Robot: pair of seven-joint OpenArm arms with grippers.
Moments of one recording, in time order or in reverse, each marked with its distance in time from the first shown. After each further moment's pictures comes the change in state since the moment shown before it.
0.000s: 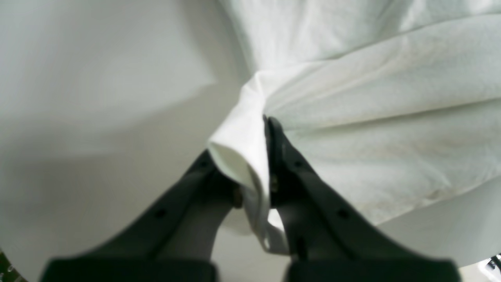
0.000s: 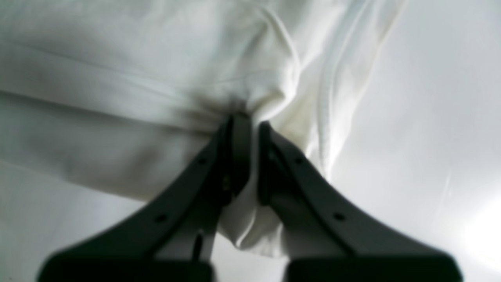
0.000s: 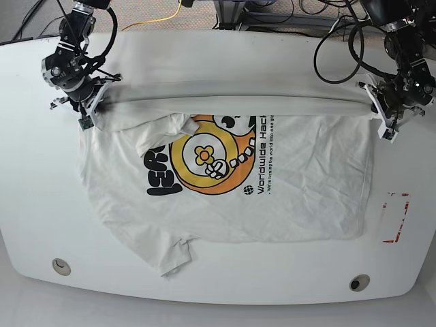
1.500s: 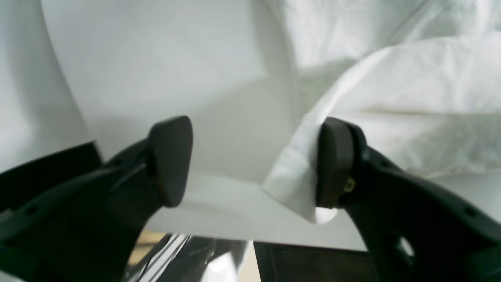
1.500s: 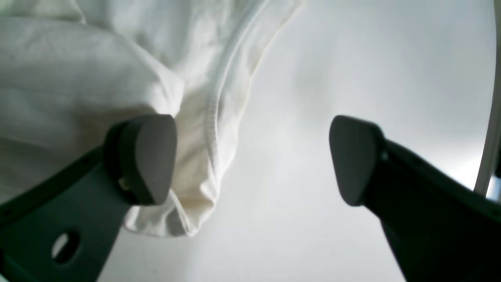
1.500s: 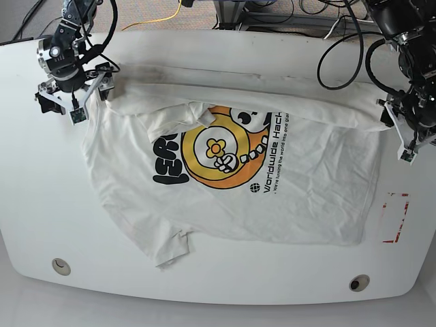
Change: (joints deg) left arm -6.6 -3.0 -0.2 9.5 1.4 0.5 12.7; right arm -4.9 -4.6 2.8 17.8 -1.9 -0.8 -8.4
